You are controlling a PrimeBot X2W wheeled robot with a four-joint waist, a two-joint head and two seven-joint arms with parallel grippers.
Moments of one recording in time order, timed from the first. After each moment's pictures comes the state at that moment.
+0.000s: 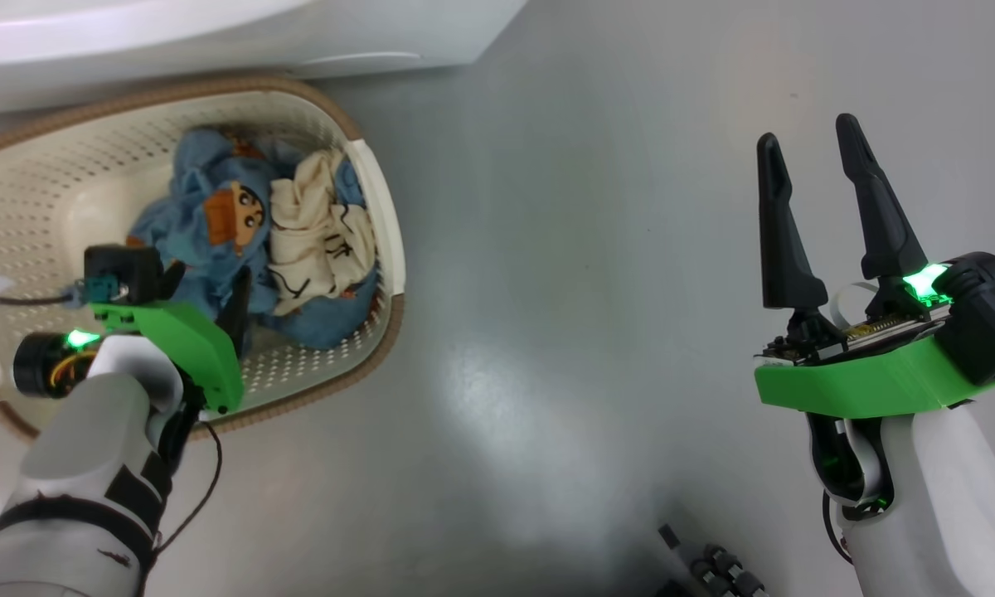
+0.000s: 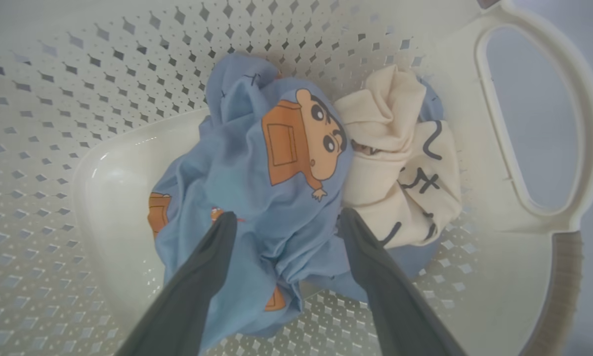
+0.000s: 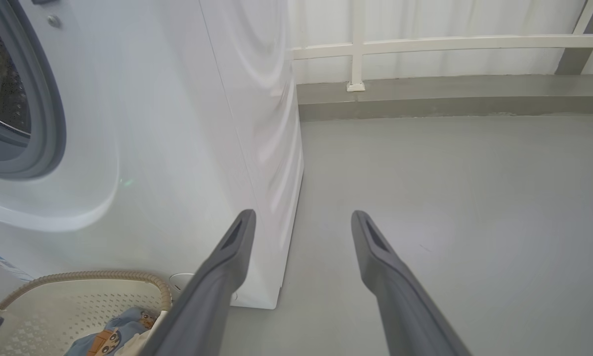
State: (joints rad) left arm -0.94 0.24 -0.55 1.25 -0.58 -0.13 -0.15; right arm -0.37 -0.05 0.09 -0.02 0.24 0.13 -0.25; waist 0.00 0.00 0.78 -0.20
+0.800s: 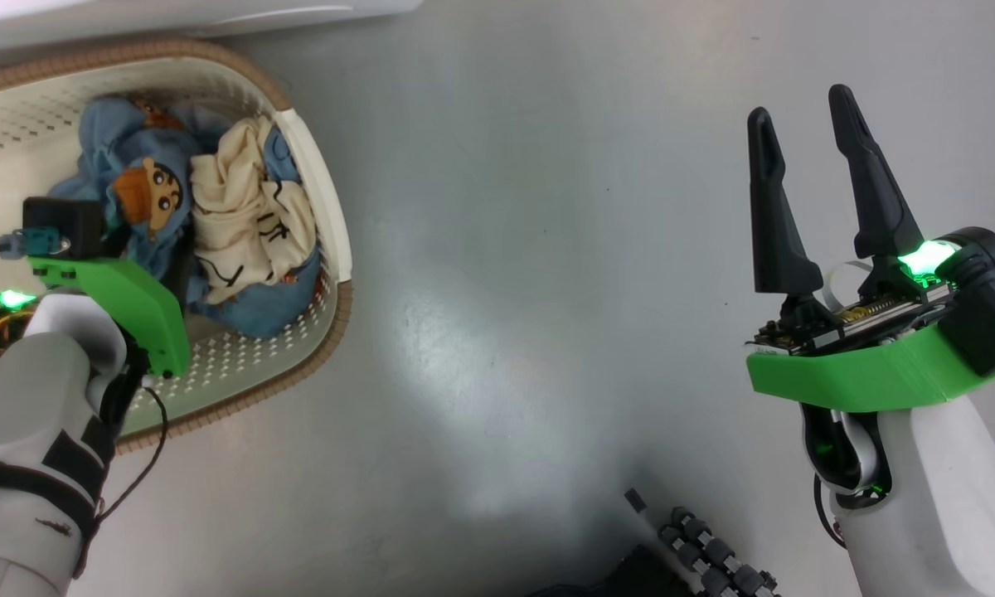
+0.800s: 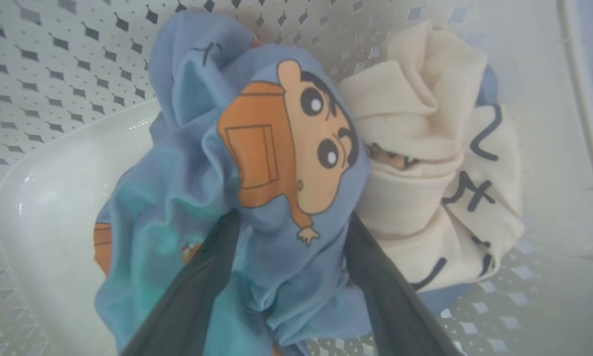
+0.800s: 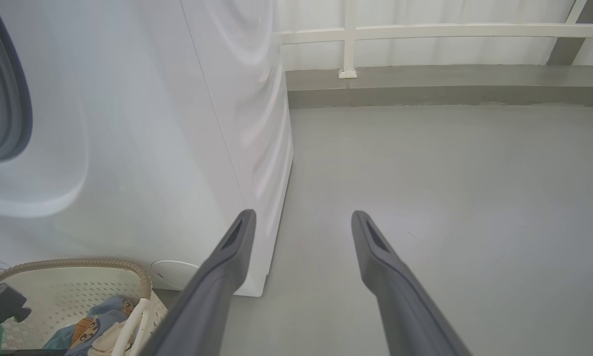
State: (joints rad) left arm -1.02 0.33 -0.69 1.25 -0.68 -0.13 -0.09; right arm -0.40 -0.05 0.12 -0.05 0.26 0.13 -0.25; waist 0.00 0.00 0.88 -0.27
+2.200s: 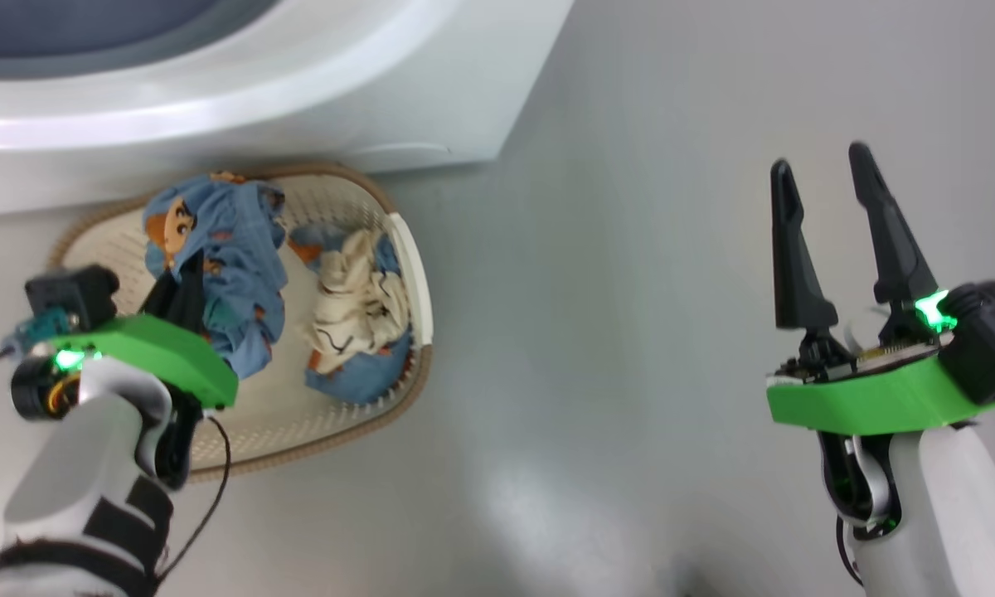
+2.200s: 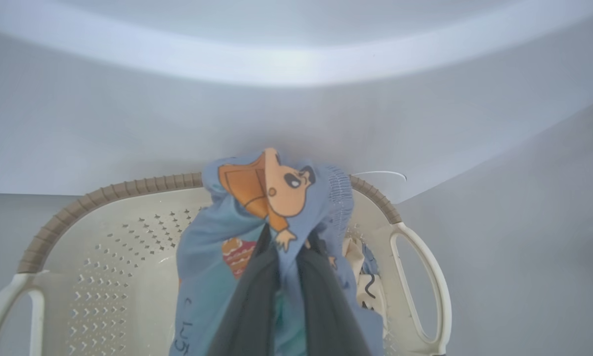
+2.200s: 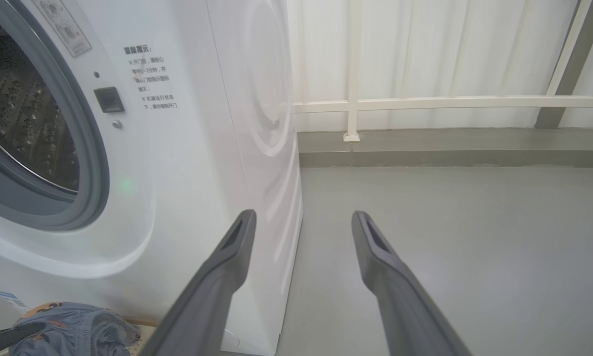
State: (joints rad) left arm -0.82 0.29 -0.53 1.01 -0.80 -0.13 -0.25; right arm -0.32 -0.05 0.06 -0.02 0.22 0.13 -0.25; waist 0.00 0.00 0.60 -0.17
